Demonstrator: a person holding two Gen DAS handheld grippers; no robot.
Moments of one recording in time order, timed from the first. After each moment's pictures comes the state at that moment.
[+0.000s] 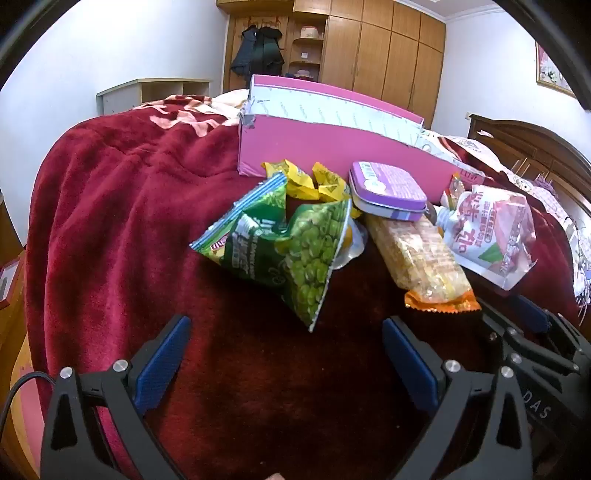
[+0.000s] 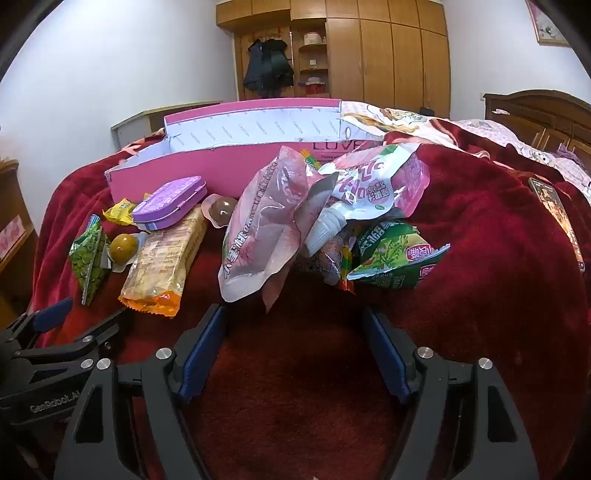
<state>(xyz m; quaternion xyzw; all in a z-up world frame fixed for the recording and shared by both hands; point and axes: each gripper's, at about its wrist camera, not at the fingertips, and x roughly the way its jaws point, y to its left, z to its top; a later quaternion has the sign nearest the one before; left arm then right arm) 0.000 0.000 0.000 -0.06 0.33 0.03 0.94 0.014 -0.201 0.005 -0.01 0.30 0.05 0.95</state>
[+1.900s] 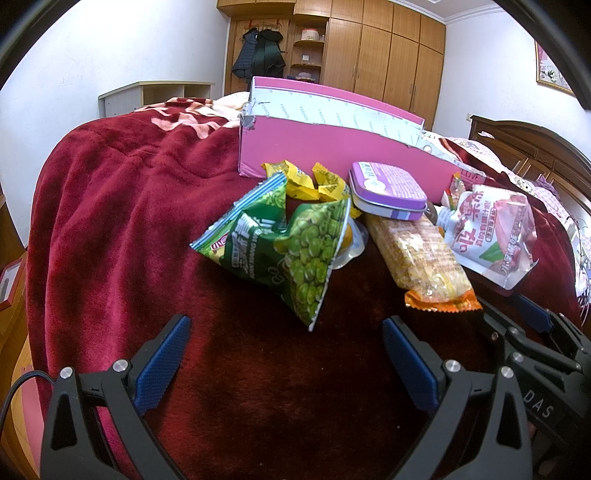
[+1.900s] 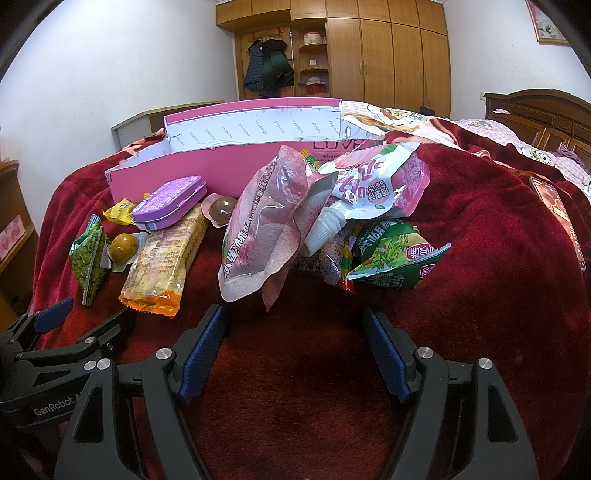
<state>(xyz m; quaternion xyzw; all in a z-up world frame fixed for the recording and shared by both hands) -0.003 -0.001 -0.002 -0.06 0.33 0.03 0.94 0.015 -0.202 0.005 0.00 0.31 0.06 0.95</state>
